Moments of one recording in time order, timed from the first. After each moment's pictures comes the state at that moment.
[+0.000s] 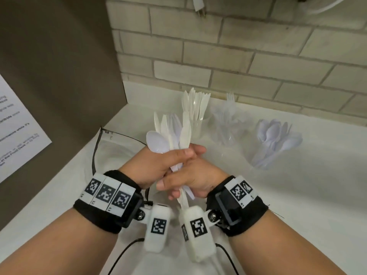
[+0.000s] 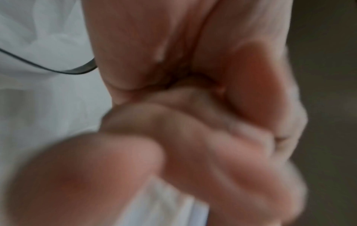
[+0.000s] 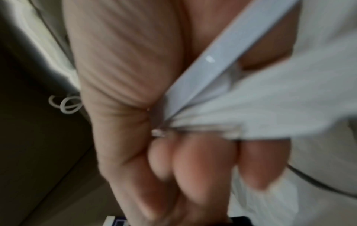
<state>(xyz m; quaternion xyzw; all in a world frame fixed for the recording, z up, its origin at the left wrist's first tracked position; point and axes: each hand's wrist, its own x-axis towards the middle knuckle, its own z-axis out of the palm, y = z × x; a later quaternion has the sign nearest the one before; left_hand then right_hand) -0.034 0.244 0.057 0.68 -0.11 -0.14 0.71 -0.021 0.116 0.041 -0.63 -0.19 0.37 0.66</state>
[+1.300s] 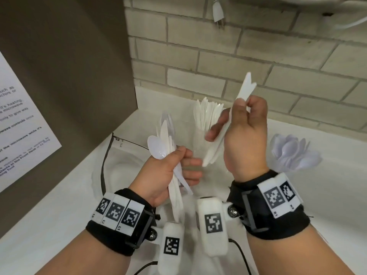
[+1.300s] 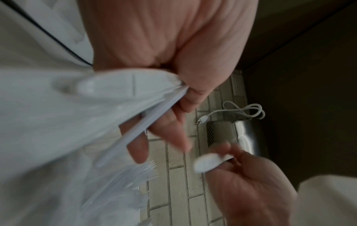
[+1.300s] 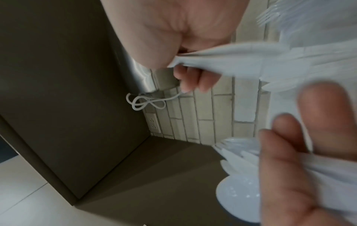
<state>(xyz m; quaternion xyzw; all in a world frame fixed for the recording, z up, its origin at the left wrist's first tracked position) -0.021 0.241 0.035 0.52 0.07 -0.09 0.85 0.017 0.111 0.104 -0.64 -0.06 -0.18 0.74</state>
